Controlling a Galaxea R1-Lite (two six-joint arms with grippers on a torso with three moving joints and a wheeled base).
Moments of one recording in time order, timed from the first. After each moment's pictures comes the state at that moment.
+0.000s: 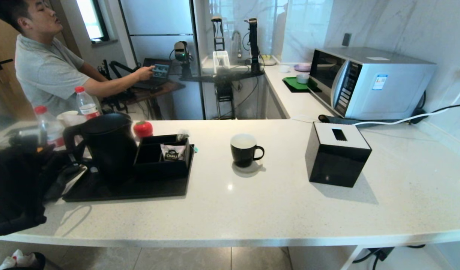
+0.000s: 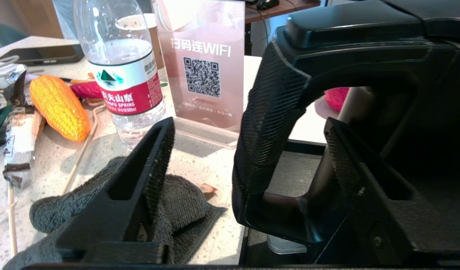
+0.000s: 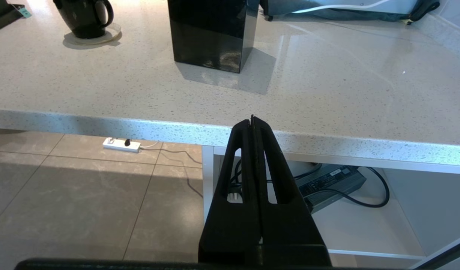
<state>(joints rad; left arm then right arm) 0.44 2.26 -0.78 -1.52 -0.17 -0.03 0.01 0.00 0.00 0.00 0.03 -0.07</state>
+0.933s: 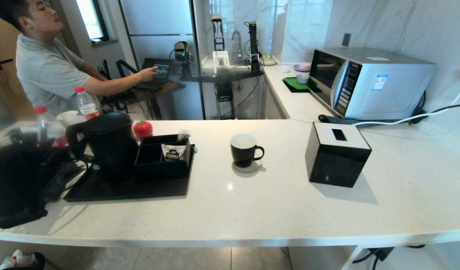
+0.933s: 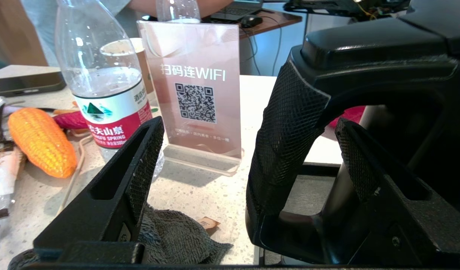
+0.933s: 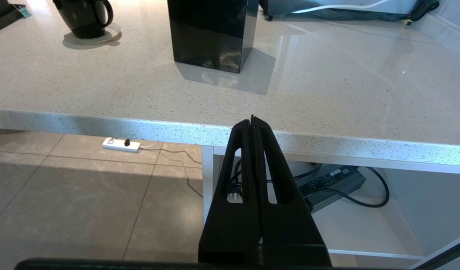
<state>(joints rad) 0.47 2.34 -0.92 -1.52 -0.28 -0.03 0.01 0.00 0.00 0.00 0.03 -0.07</state>
